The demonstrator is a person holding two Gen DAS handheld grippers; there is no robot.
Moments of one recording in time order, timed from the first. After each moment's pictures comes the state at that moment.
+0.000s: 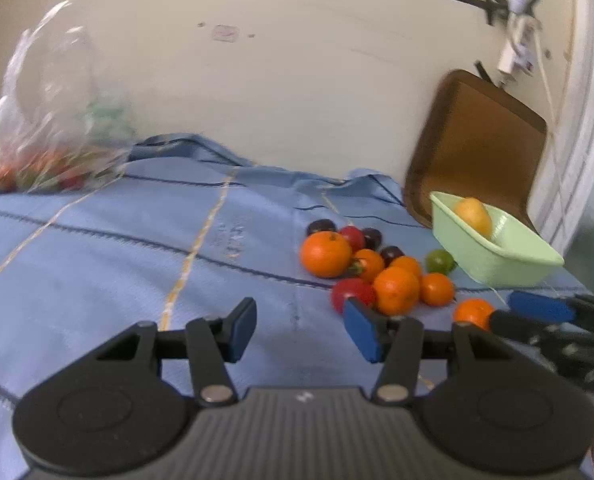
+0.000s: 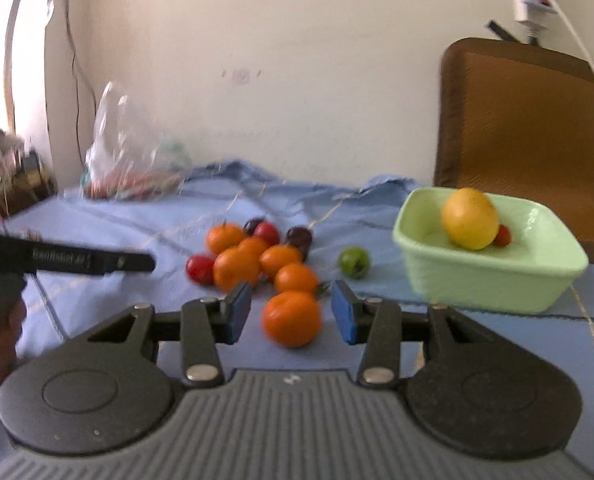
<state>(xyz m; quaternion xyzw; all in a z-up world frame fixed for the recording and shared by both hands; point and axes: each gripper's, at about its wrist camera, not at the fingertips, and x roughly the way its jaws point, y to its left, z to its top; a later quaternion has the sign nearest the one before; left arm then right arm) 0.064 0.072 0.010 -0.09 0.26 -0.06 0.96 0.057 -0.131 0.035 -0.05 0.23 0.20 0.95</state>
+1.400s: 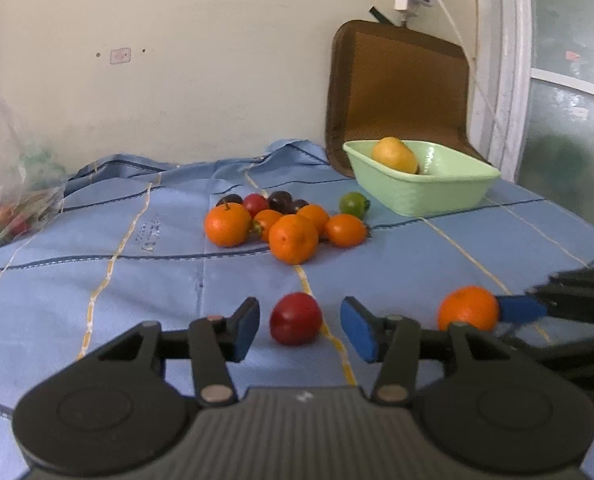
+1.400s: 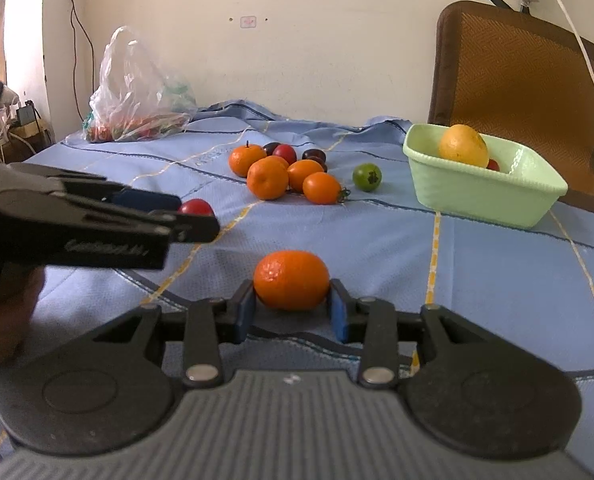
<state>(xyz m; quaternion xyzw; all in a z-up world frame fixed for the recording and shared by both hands) 0.036 0.007 0.007 0.03 0.27 -0.12 0.95 0.003 -0.122 0.016 -0.06 0.29 0.17 0.94</state>
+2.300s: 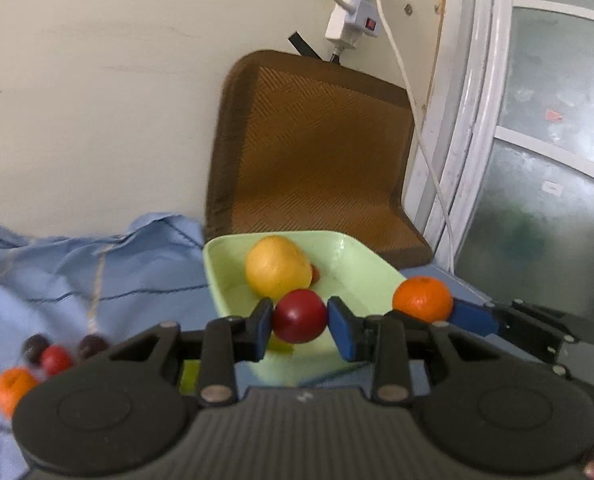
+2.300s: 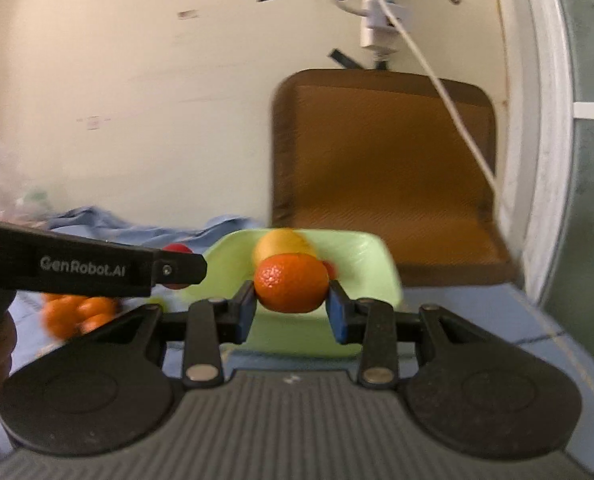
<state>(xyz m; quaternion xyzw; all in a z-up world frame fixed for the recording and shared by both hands) 0.161 -0.112 0.054 -0.04 0.24 -0.22 0.94 0.085 -0.224 0.058 -0.04 0.16 0.02 0.99</state>
